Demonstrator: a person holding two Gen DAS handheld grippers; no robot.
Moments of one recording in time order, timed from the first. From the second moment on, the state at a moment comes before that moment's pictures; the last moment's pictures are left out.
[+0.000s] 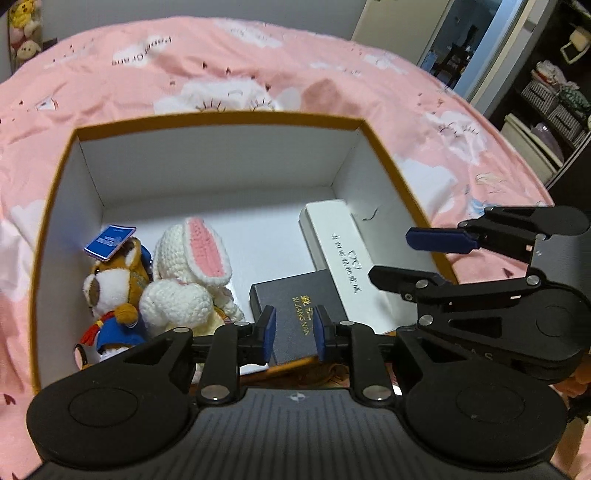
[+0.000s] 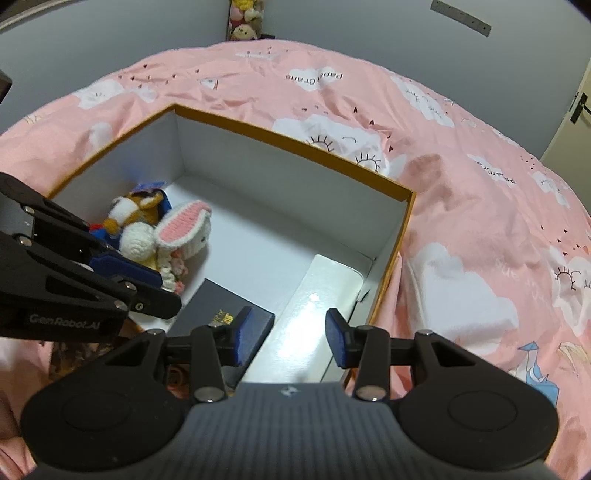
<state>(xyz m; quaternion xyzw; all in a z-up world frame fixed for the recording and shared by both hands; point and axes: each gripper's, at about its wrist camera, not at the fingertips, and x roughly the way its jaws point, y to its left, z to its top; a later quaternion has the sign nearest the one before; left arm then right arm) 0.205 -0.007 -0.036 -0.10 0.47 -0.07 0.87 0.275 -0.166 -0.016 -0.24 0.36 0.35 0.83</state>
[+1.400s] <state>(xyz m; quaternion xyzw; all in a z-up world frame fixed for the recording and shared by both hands) 0.074 -0.001 -0.060 -0.01 0.51 -0.06 0.86 0.150 -0.160 -0.087 -0.33 0.49 0.46 0.66</state>
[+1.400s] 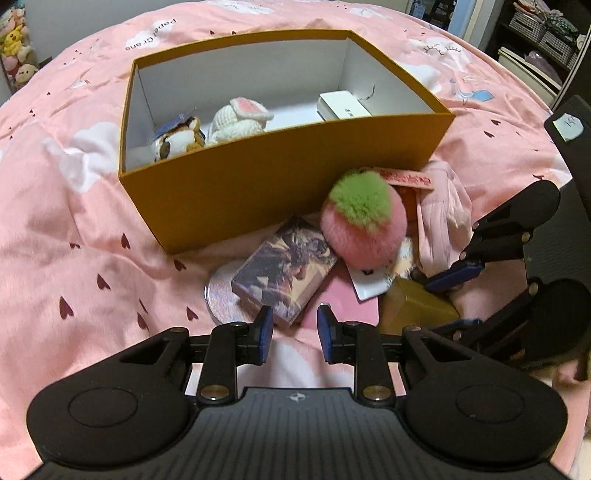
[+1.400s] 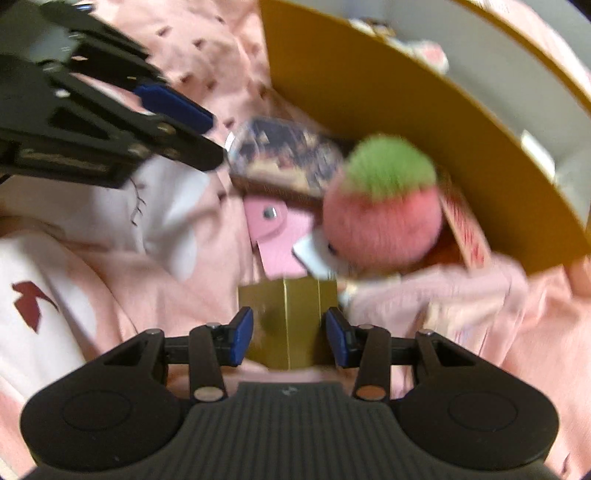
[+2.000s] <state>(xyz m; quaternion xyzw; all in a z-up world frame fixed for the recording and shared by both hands) 0.079 0.029 -0.072 -0.09 0.53 -0.03 0.84 0.158 -0.142 -0.108 -0.30 0.50 0.47 0.66</state>
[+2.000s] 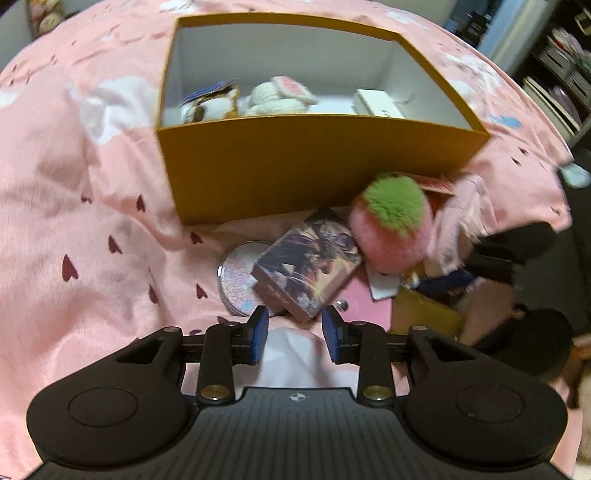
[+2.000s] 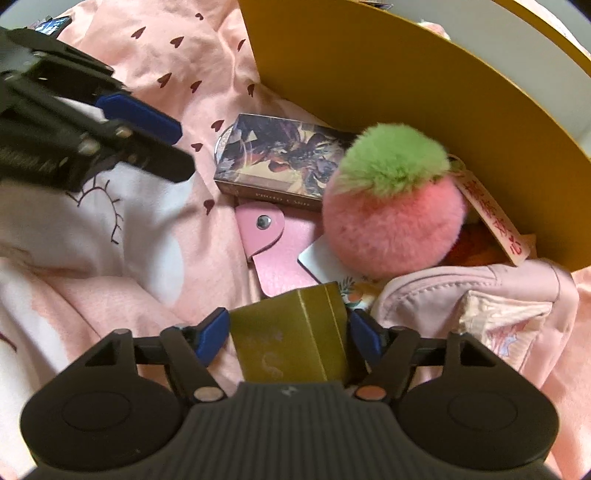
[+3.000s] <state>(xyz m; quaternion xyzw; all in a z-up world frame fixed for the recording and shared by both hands) 0.087 0.035 -0.082 -0.09 0.54 -0.03 0.84 0.180 -0.125 -0.102 -0.37 0.52 0.52 0.56</state>
